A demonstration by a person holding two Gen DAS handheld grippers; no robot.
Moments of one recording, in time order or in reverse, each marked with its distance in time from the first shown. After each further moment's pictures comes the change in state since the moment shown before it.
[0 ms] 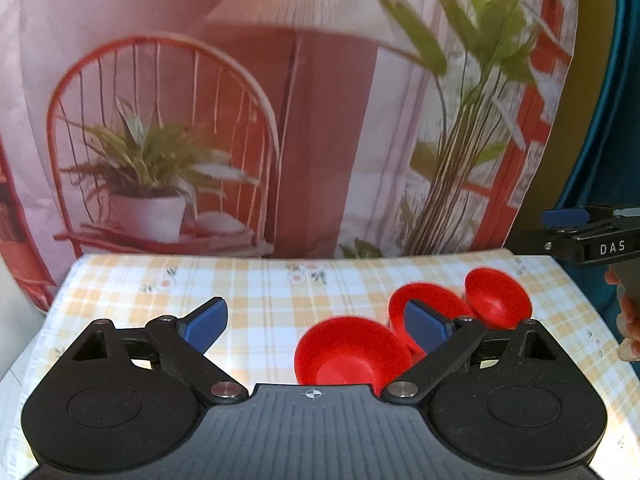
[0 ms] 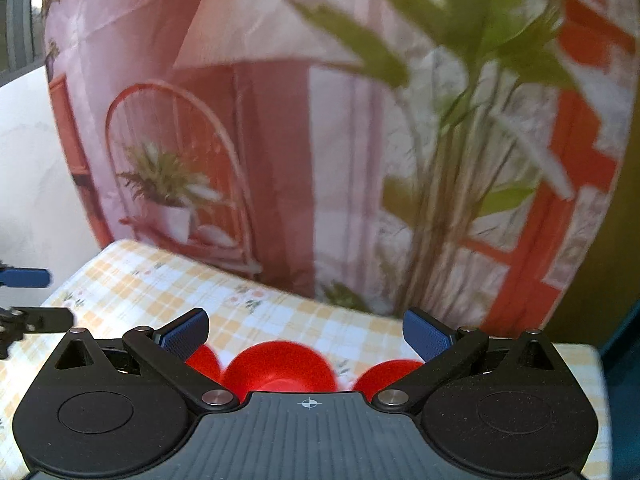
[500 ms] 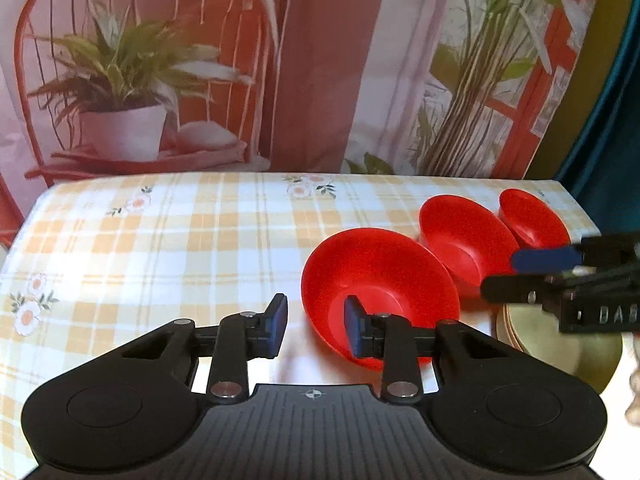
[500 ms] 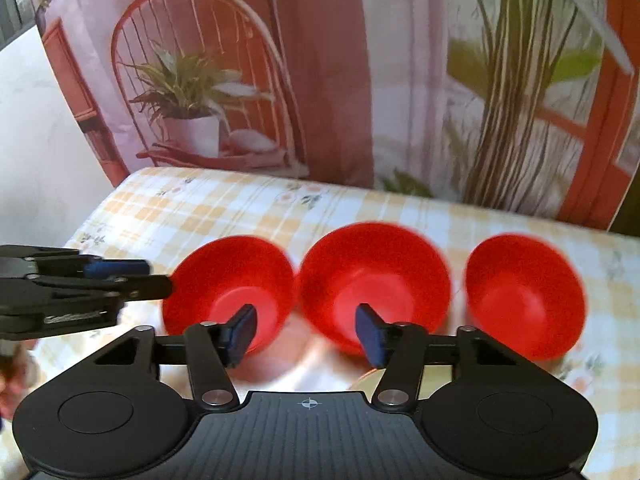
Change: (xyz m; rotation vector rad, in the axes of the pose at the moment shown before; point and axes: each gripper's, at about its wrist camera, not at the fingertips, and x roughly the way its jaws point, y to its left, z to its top) left arm 0.066 0.020 -0.040 -0.014 0.177 -0.033; right arm 0.053 0.061 -0.066 0.124 0.189 0.057
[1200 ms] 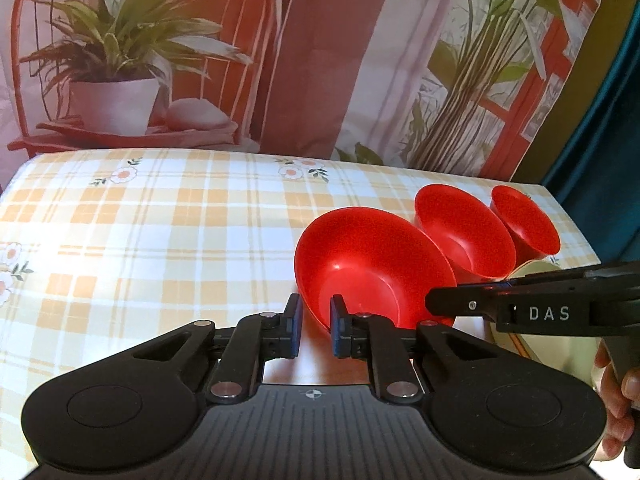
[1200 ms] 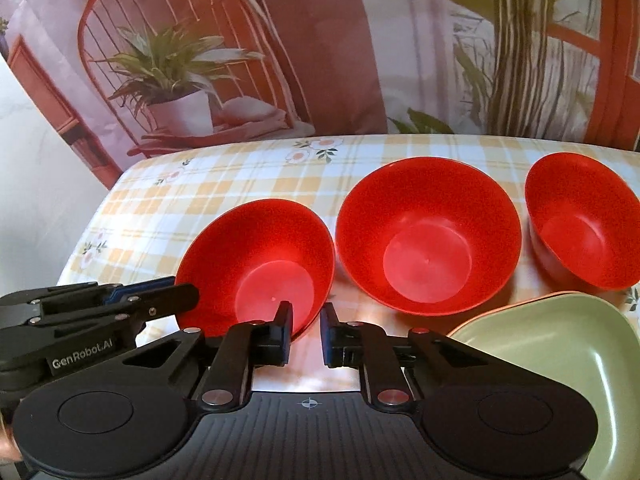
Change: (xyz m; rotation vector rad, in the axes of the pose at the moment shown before) left arm 0.009 0.007 -0.014 -0.026 -0.001 -0.065; right arm 0.040 0.012 -0.008 0.146 0.078 0.037
